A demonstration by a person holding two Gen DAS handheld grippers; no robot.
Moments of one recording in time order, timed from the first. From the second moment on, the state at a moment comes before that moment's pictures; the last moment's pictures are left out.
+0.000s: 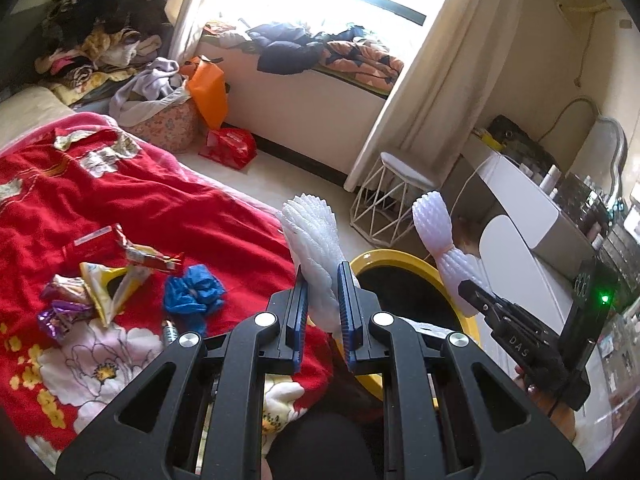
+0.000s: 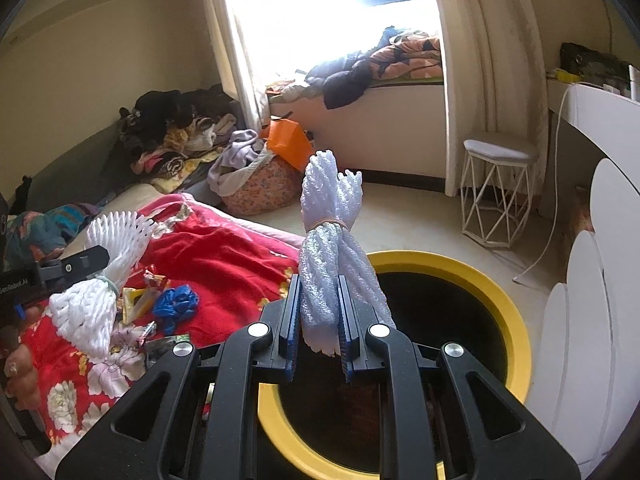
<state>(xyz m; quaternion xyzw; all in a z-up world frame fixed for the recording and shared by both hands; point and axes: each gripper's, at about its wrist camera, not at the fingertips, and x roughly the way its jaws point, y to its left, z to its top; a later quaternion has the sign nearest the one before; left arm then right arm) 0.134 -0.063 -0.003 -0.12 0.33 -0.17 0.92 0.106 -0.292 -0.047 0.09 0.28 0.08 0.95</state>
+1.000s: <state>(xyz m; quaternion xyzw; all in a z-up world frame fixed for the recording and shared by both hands) 0.164 -0.145 -0.045 -0.04 0.35 -0.22 0.91 0.106 -0.350 -0.079 0.12 0.33 0.03 0.94</state>
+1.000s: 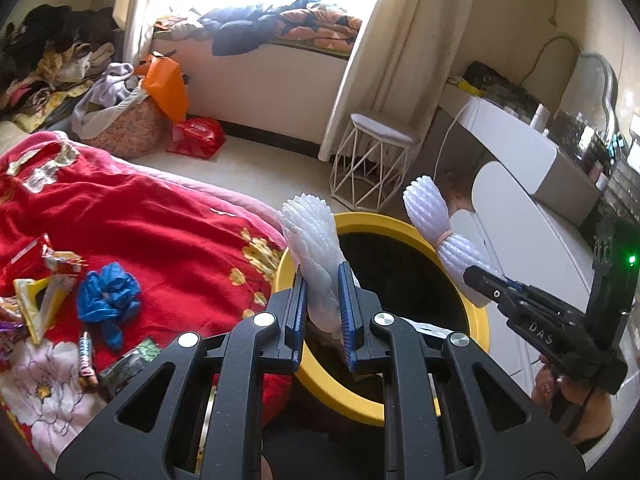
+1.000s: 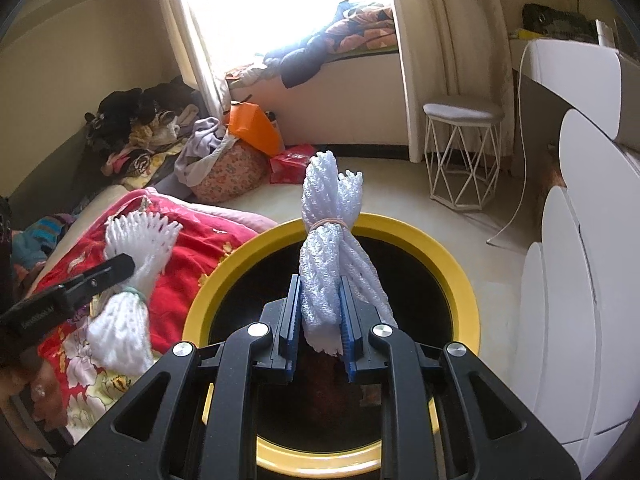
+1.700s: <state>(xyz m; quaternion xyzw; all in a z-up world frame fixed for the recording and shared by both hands) 0.165 -0.136 -0.055 -0.06 0.36 -0.22 0.90 0.106 -0.357 -0.085 0.15 0.34 0.02 0.93</state>
